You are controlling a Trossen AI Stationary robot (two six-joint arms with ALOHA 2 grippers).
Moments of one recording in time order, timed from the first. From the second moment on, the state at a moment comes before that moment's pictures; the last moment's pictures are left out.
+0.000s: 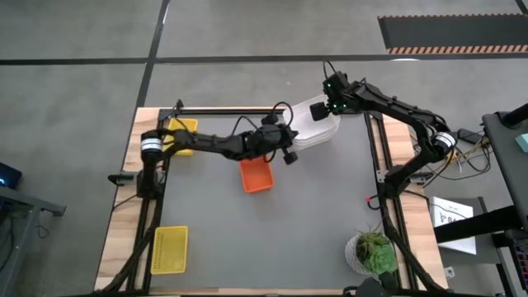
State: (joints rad) left arm 0.20 1.94 1.35 0.29 -0.37 0.13; right arm -0.82 1.55 1.22 -0.72 0.08 0.34
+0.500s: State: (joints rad) left arm 0.25 2.02 1.37 0.22 -0.32 0.03; right arm -0.83 1.54 1.22 -0.74 0.08 0.32
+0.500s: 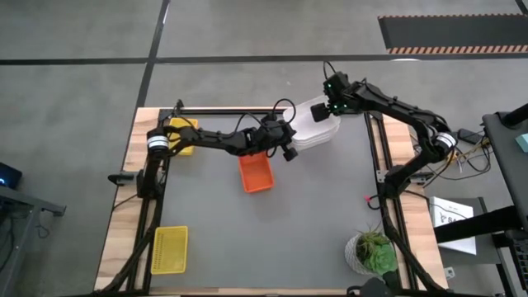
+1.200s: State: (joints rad) left arm 0.25 2.00 1.38 0.16 -0.32 -0.02; right arm -0.90 1.51 1.26 -0.78 0.22 0.22
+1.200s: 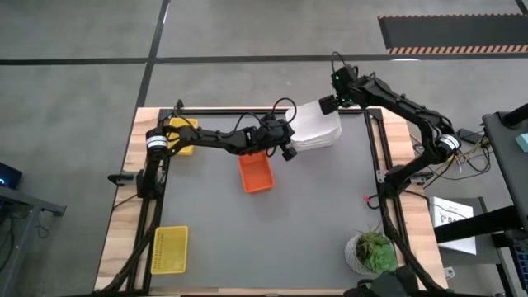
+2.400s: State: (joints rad) left arm 0.00 1.53 1.20 0.07 -0.32 0.09; right arm -0.85 1.27 1.08 -0.58 0.11 0.18
